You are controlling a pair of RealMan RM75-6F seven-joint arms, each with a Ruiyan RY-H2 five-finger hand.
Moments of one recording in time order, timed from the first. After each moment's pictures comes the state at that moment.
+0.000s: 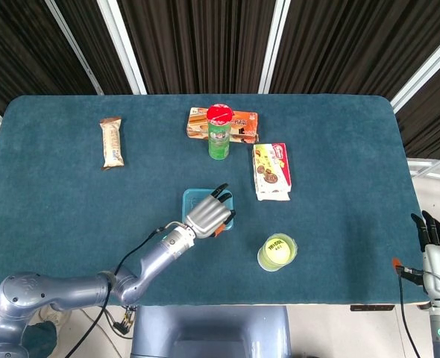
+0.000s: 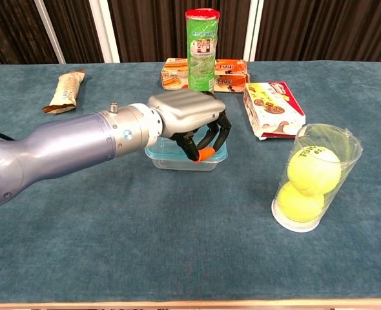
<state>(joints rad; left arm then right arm) -1.06 -1.83 -0.16 -1.21 1.19 0.80 0.39 0.05 -1.14 0.13 -1.69 -1.29 1.44 -0.06</state>
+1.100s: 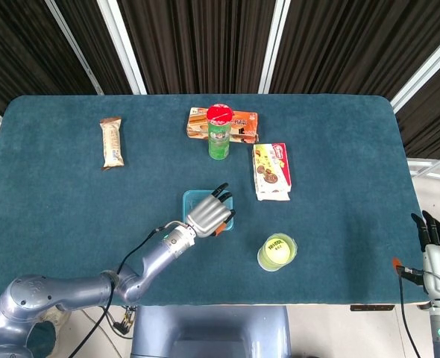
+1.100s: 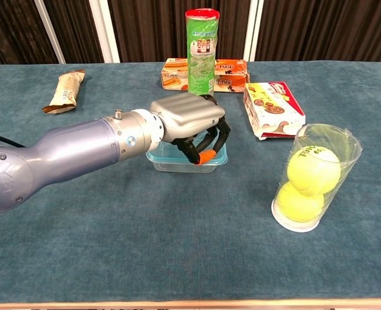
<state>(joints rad) -1.05 -1.87 -0.15 -1.12 1.19 0.77 0.40 0.05 -1.14 0.13 -1.69 -1.29 1.45 -0.06</state>
